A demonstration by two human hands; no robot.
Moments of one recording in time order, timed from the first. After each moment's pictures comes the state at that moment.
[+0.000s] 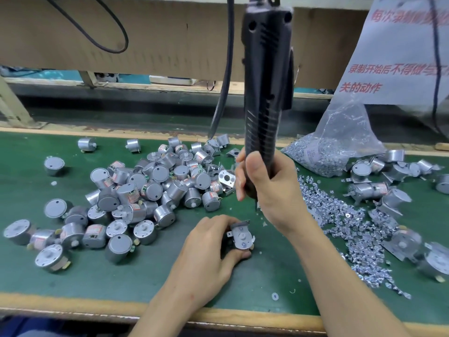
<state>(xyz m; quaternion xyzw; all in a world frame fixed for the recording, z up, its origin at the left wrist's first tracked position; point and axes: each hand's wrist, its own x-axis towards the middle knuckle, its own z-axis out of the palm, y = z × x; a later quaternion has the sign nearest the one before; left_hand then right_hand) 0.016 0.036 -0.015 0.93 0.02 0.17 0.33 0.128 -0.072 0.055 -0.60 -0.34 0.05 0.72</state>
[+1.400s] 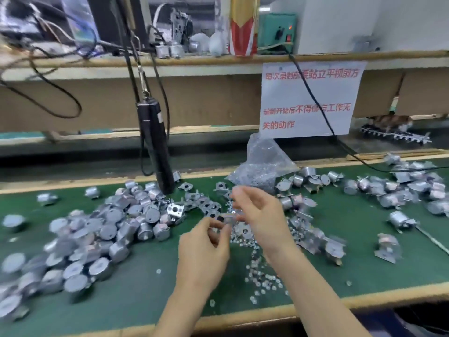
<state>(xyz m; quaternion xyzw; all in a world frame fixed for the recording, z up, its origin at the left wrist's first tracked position) 0.059 -0.067 0.036 0.87 0.13 0.23 0.43 0.117 -0.184 0.074 -0.70 -0.09 0.04 0.71</state>
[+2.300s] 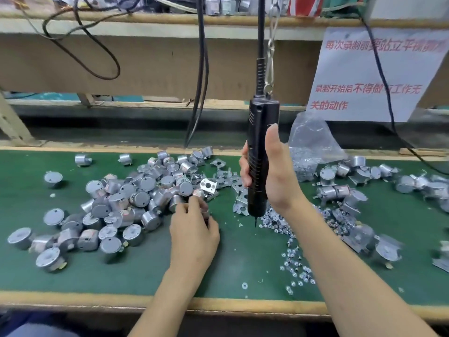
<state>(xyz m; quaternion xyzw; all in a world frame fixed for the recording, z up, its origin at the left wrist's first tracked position) 0.053 0.010 -0.006 0.89 0.23 0.25 0.30 0.146 -0.114 0.097 -0.58 -0.31 0.08 0.75</state>
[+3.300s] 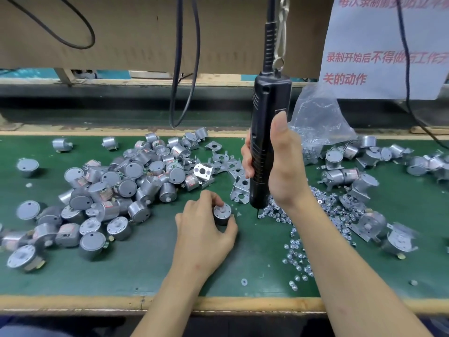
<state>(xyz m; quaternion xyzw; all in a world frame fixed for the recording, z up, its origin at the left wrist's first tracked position) 0.049 -0.008 -0.009 0.90 0.14 0.22 0.34 0.147 -0.114 0.081 -0.58 -0.29 0.04 0.76</state>
